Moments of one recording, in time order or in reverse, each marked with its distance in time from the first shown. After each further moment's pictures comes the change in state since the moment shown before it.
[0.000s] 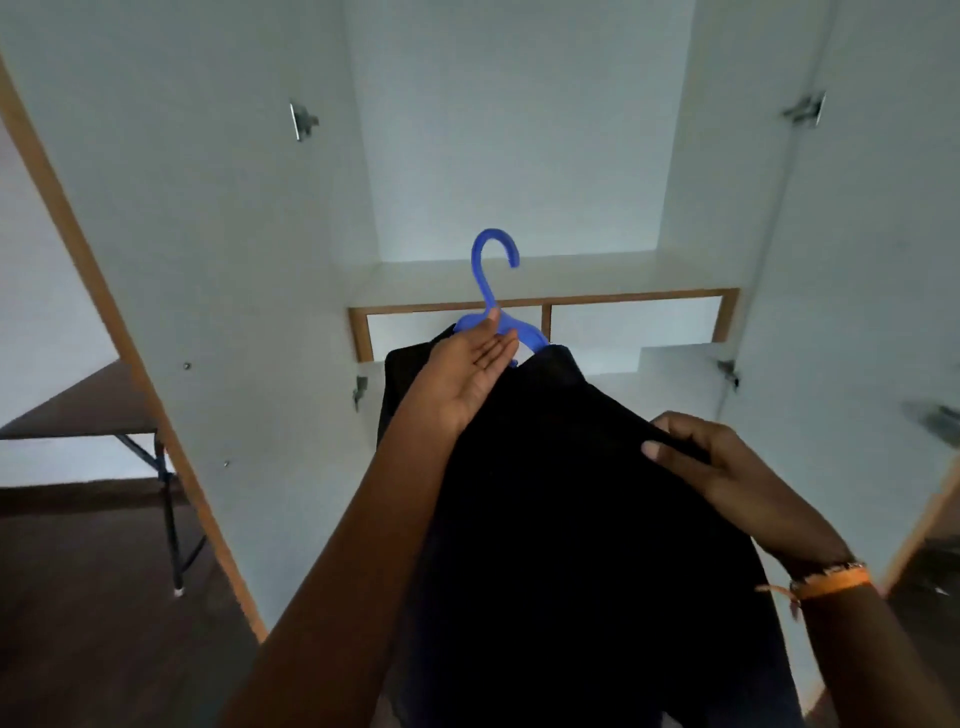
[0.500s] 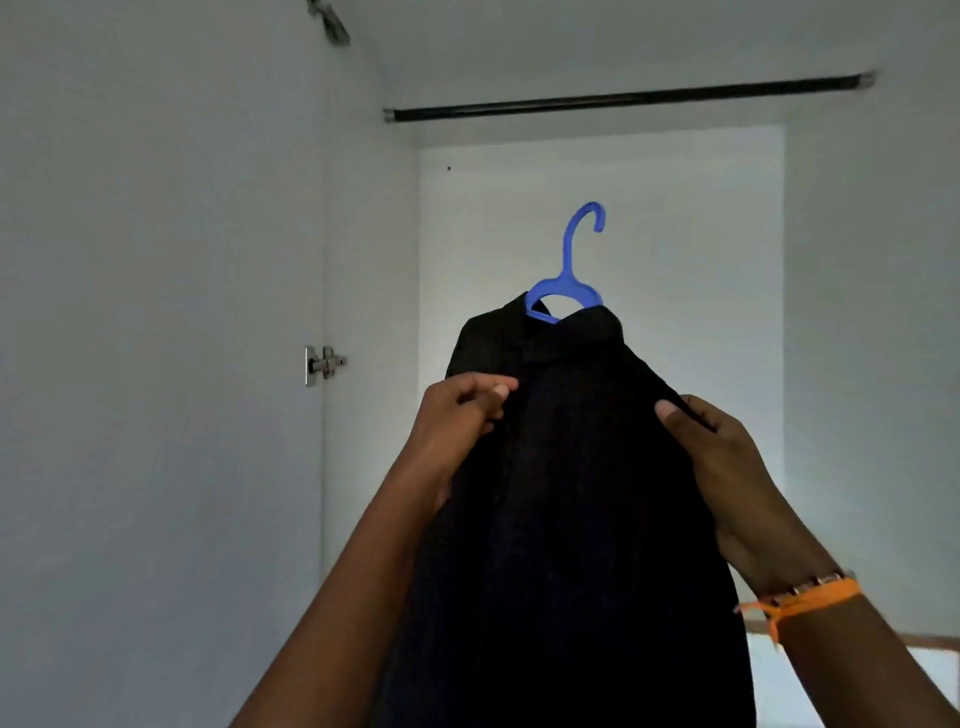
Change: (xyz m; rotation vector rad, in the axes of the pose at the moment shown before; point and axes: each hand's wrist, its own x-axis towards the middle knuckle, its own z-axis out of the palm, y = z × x) left_hand 0.297 0.162 0.089 0.844 0.036 0.744; right_hand 0.424 -0.049 -0.088 0.561 0.290 -0.288
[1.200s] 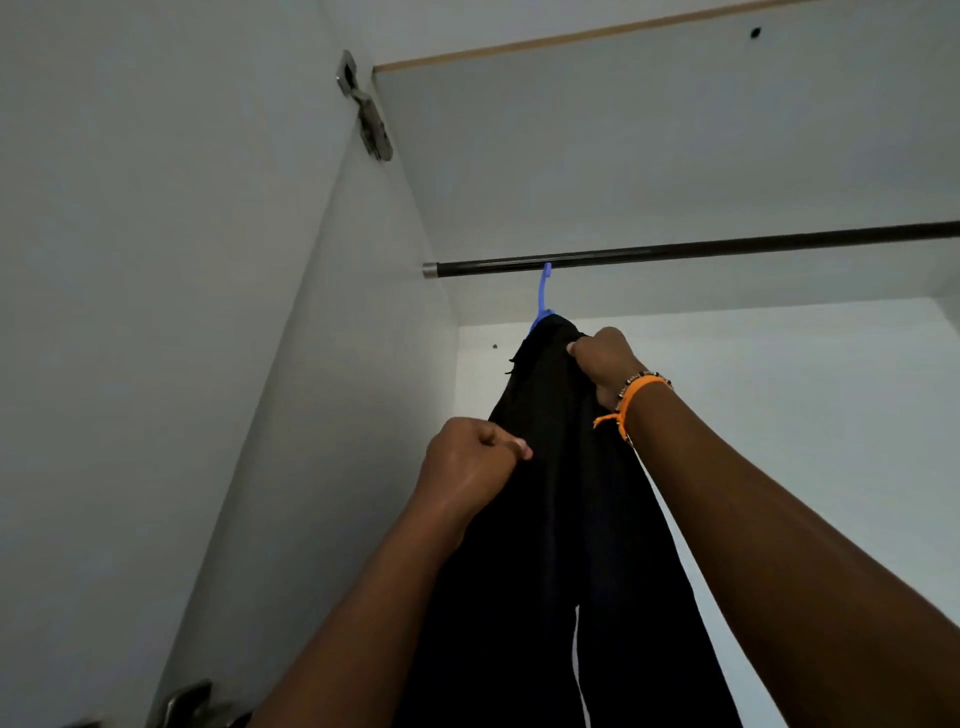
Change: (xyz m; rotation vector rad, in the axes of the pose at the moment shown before) left_hand 0.446 -0.077 -0.086 0.282 0.173 0.374; right_hand 0.585 0.001 0.254 -0.193 0.116 -0.393
